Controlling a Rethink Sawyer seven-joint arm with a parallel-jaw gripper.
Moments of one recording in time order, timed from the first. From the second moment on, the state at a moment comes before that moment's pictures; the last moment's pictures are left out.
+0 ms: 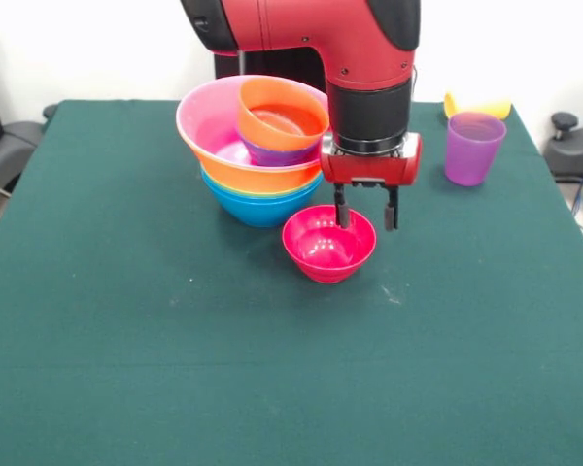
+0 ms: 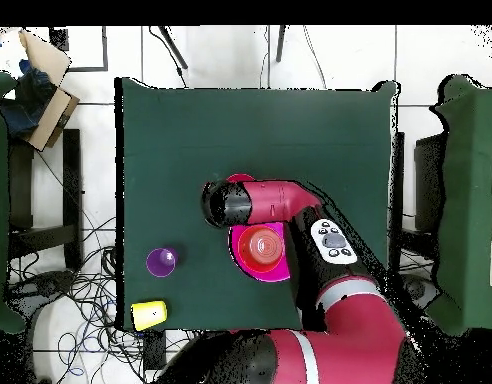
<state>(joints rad) -0.38 -0.51 0.29 1.63 -0.31 0.44 2.03</state>
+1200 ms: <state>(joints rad) -0.37 -0.49 0.26 1.66 -0.31 0.28 2.03</state>
